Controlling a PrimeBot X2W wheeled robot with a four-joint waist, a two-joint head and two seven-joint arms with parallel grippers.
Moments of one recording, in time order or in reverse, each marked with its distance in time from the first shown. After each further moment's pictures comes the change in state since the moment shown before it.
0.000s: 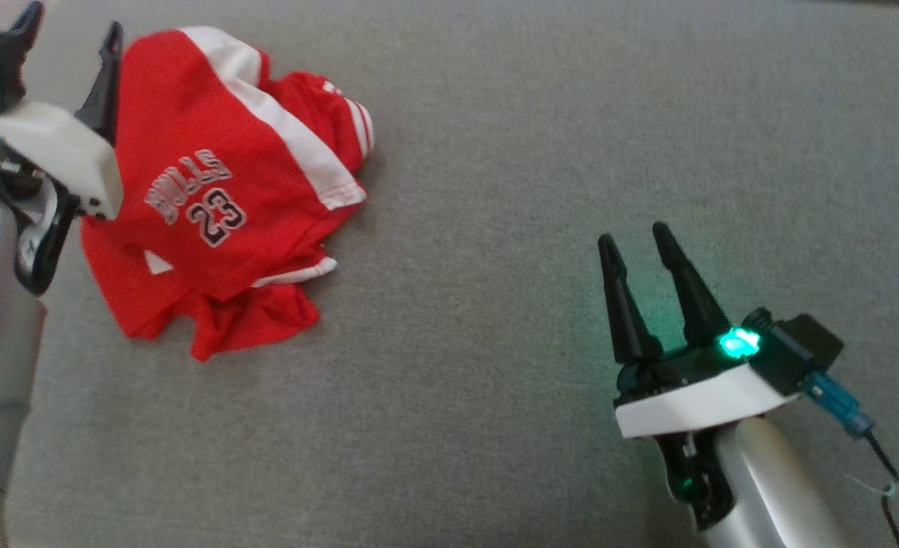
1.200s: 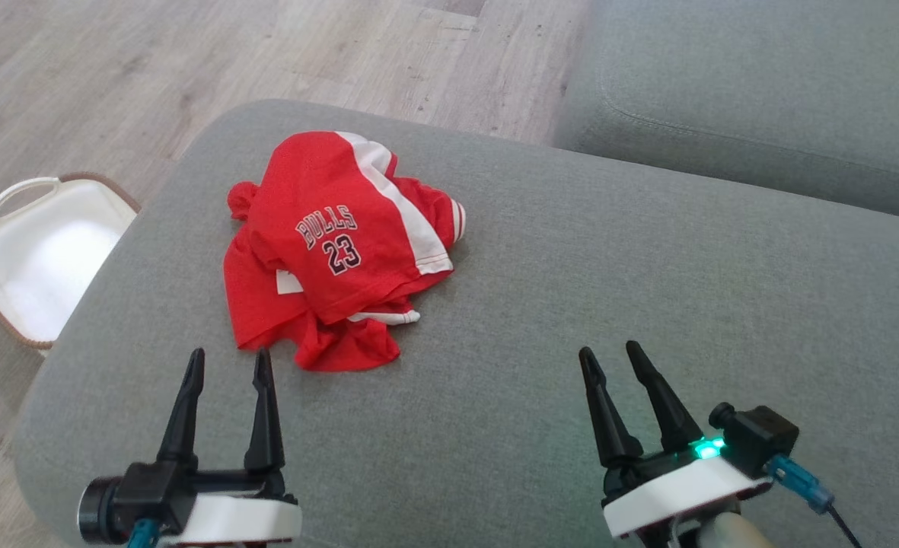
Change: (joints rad) left arm 0.844 -0.391 0.167 -0.371 0.101 0.103 -0.462; right arm 0.160 0.004 0.051 0.103 0.075 0.000 0.000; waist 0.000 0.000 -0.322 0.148
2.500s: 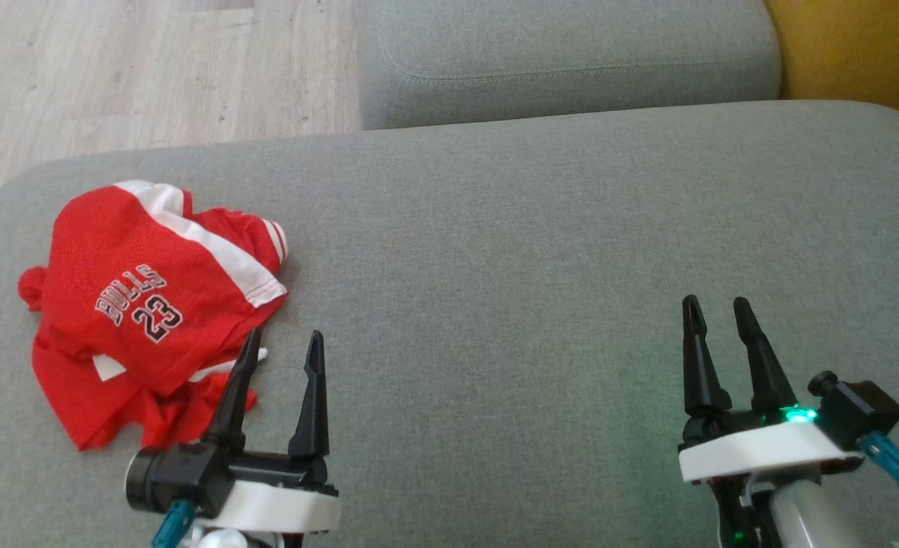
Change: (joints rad) left arm -0.045 -0.002 -0.103 0.001 -0.040 -0.032 0.000; right arm -0.025 0.001 -0.227 -0.036 -0.036 0.000 0.000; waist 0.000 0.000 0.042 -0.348
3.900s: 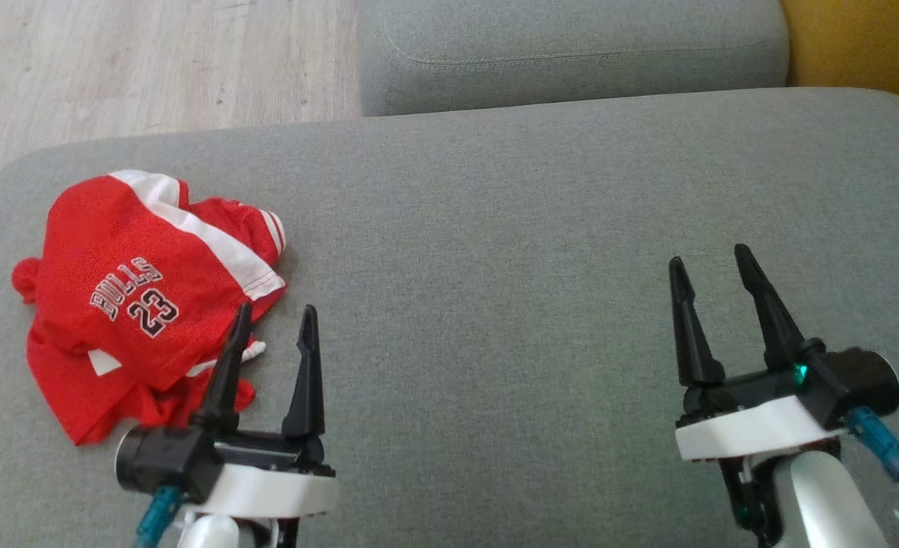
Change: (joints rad) left arm -0.009 -0.003 0.015 -0.093 -0.027 -0.021 0.048; right arm -0.021 0.002 -0.024 -0.157 -0.308 0.000 0.048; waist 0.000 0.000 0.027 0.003
